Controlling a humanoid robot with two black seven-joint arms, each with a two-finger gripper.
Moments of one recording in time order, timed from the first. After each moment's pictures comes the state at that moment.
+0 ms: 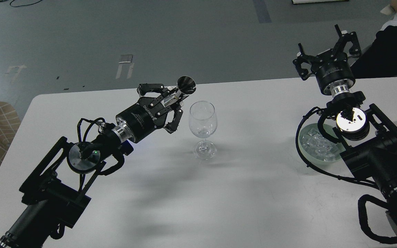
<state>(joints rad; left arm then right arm) -0.40 0.20 -1.14 -1.37 0.01 -0.14 0.36 0.68 -0.09 1.29 0.65 -0.14 0.36 0.23</state>
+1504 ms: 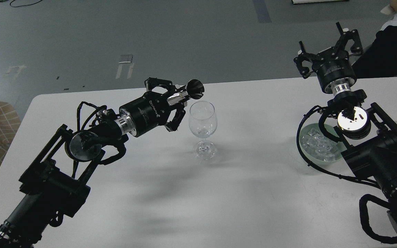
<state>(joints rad) -0.45 0.21 -1.14 -1.38 0.21 -0.14 0.46 0.68 -0.10 1.29 0.67 -0.14 0.36 0.23</state>
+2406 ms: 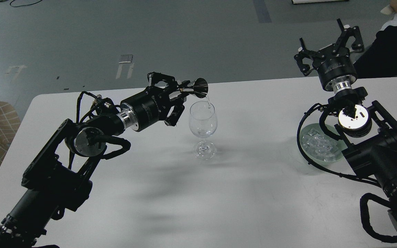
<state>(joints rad) -0.49 0.20 -1.14 -1.39 0.37 -0.15 0.46 0.68 -0.10 1.30 0.68 -0.14 0.36 0.23</state>
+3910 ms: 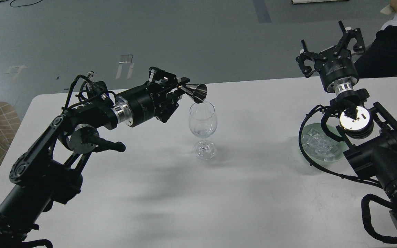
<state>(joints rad) -0.52 0.25 -1.14 -1.44 0.63 -0.27 0.49 0.68 -0.11 1.30 0.67 -0.14 0.36 0.23</state>
